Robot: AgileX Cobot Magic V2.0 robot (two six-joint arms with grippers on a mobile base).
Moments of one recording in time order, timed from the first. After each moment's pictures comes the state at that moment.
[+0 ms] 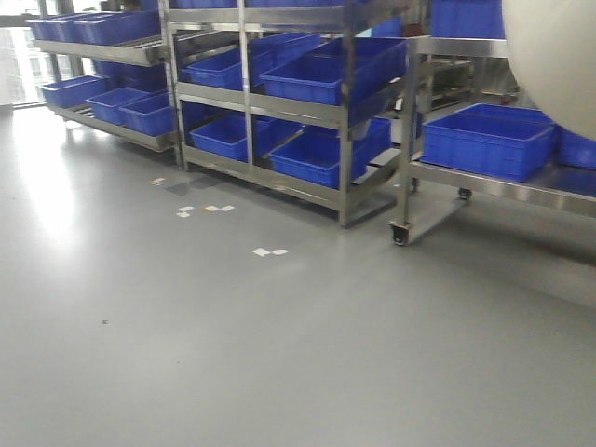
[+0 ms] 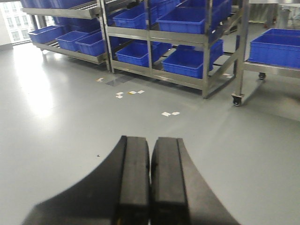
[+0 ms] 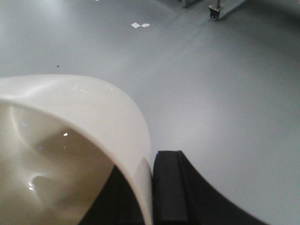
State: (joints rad) left arm -0.09 -0.01 0.01 0.00 0.16 0.04; right arm 0.21 0.67 -0.79 -0.05 0.69 0.21
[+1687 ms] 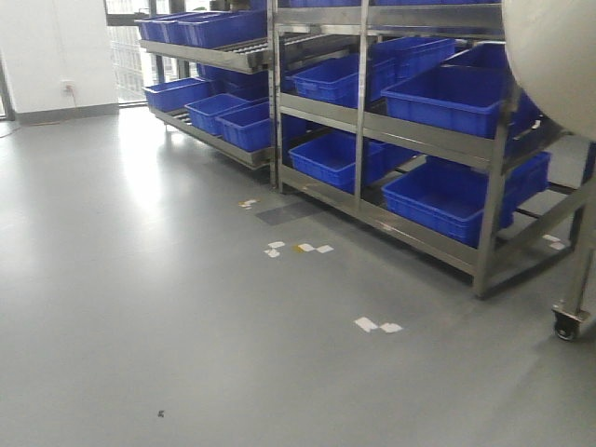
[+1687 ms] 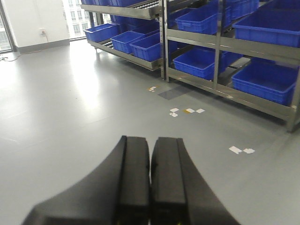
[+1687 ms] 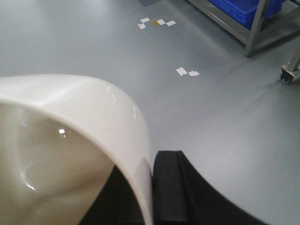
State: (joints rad) left arm -0.09 -0.01 0.01 0.00 0.16 0.04; right arm 0.21 0.67 -0.79 -0.05 0.69 0.21
